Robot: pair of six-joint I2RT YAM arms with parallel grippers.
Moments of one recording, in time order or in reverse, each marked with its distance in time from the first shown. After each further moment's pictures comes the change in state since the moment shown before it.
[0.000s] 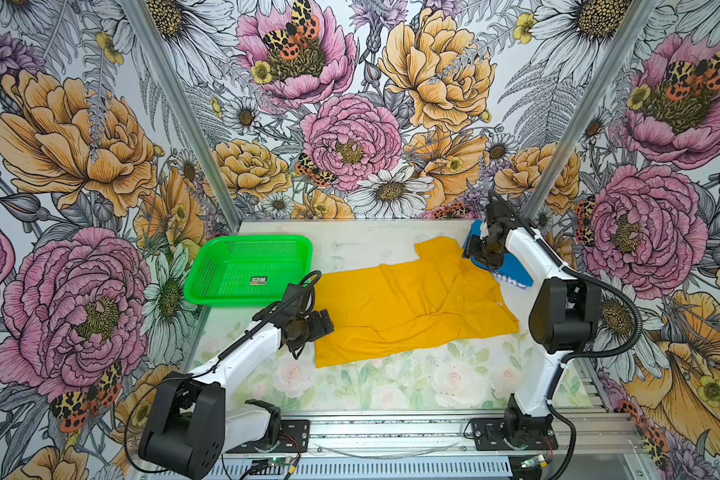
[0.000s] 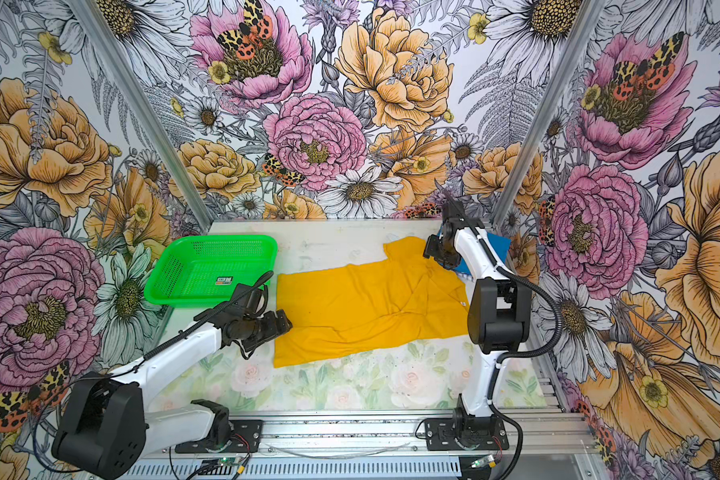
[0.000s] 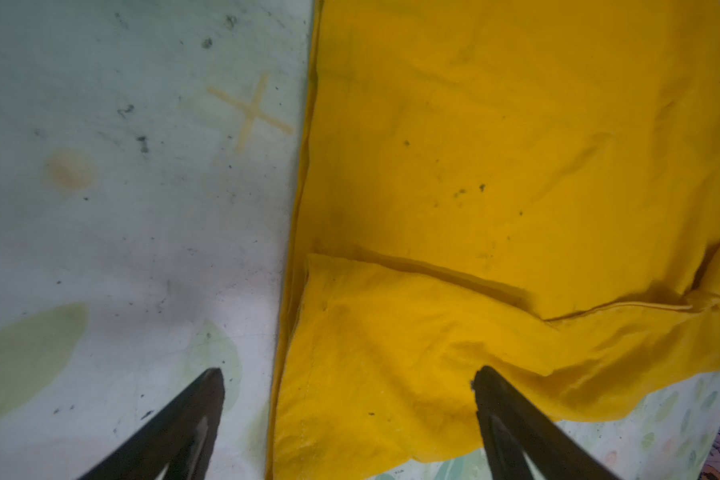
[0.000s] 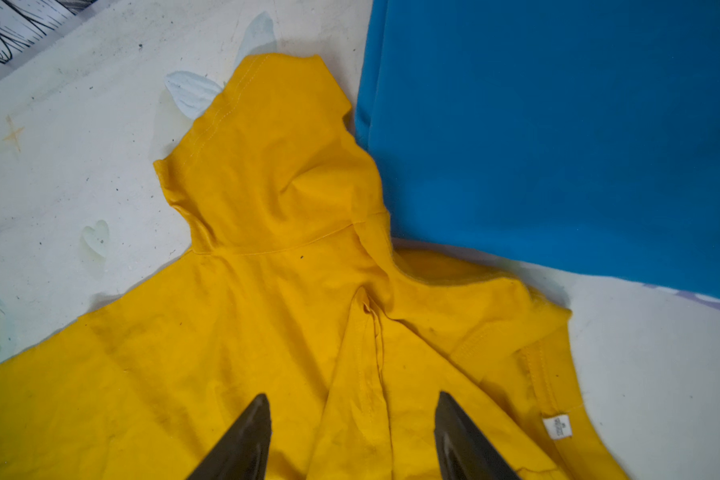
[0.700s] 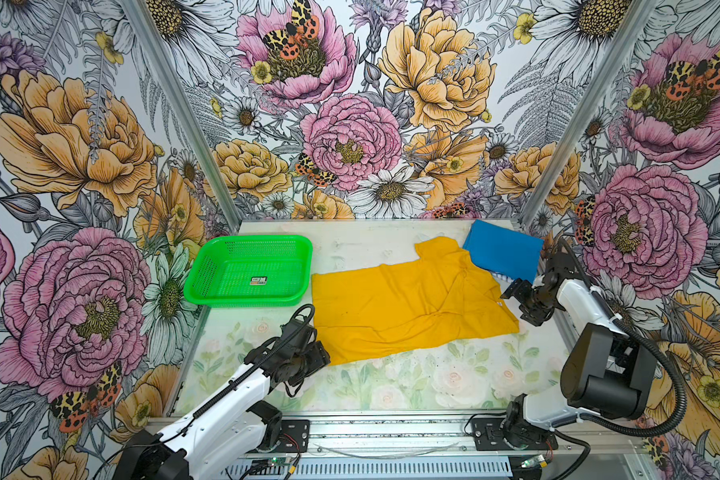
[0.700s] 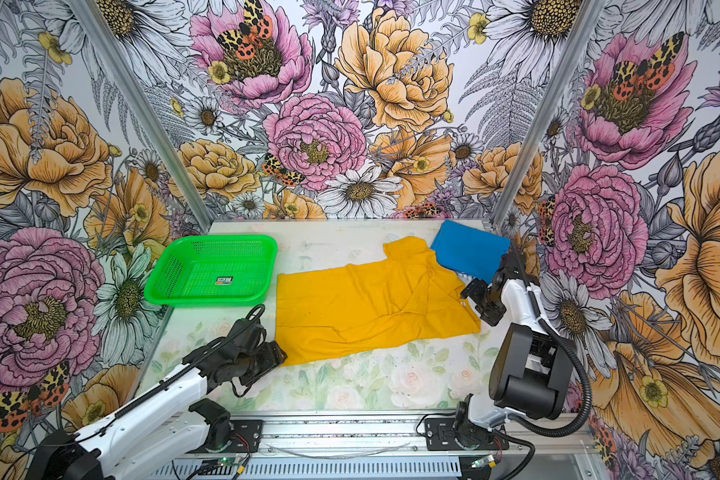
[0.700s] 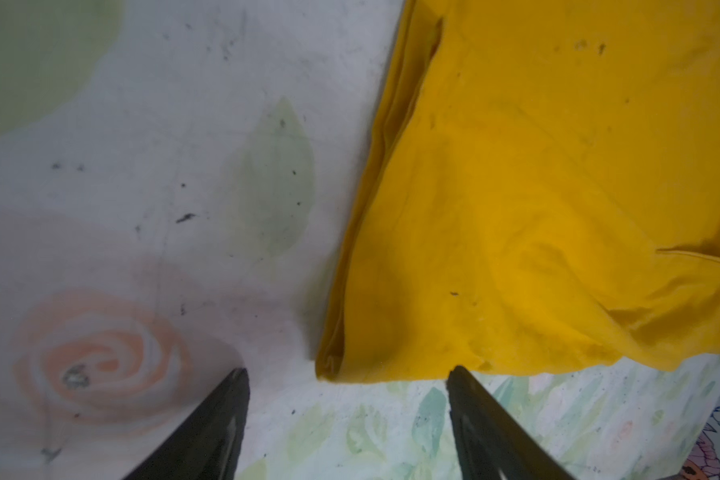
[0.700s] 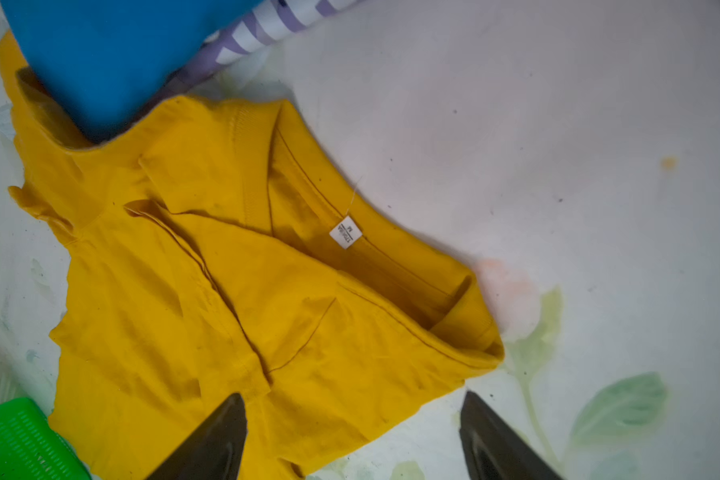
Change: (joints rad) left arm -0.180 -0.315 -0.273 -0.066 -0.072 -0.287; right arm -0.393 -0.419 -0.672 0.115 -0.207 0.127
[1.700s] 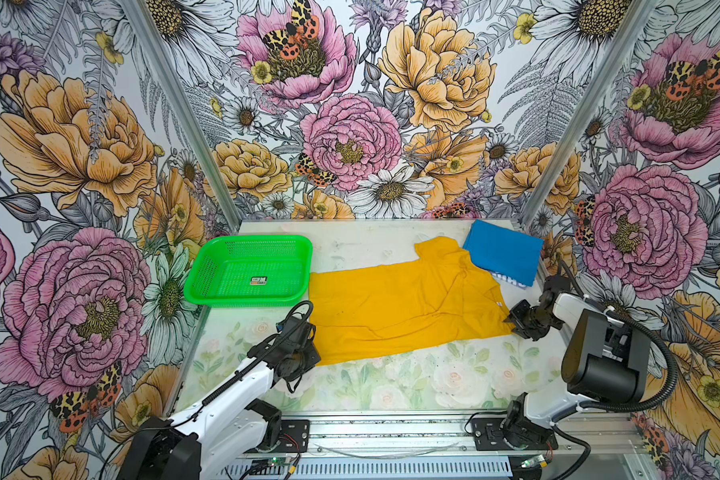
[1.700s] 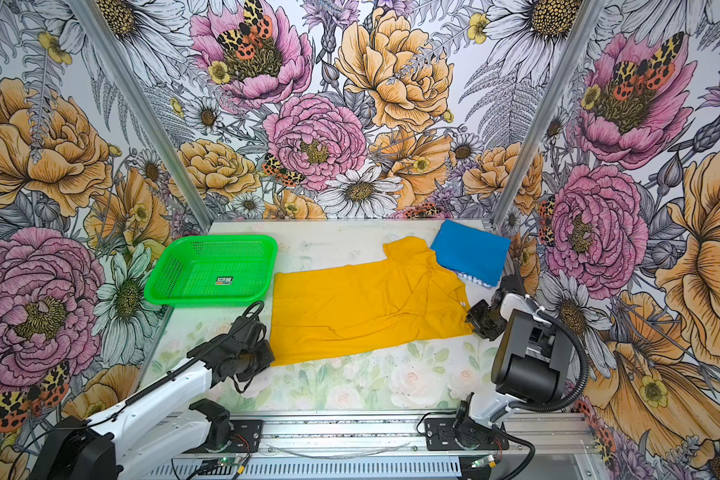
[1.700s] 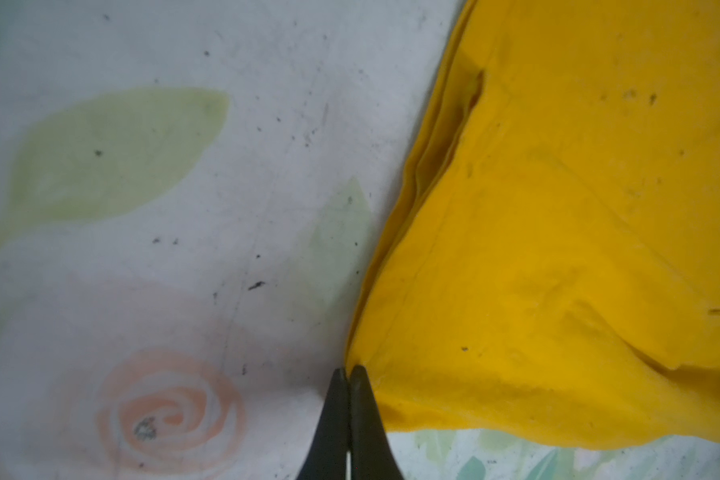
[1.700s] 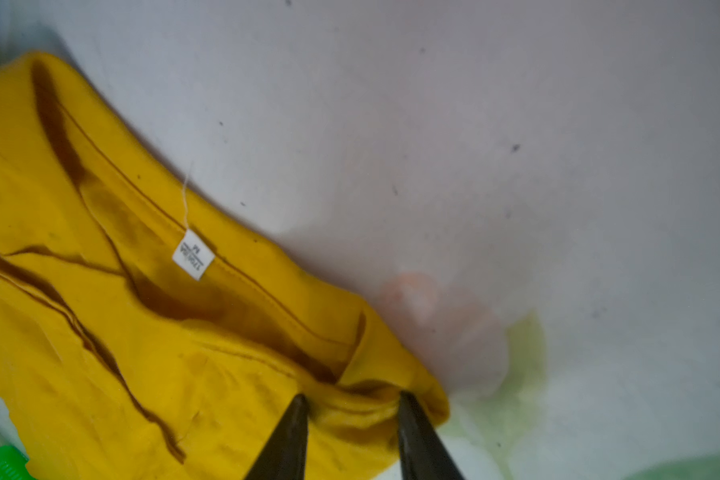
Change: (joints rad) left arm 0.055 0.081 0.005 0.040 -0.080 0.039; right arm -0.037 0.094 -0.164 0.181 0.008 0.044
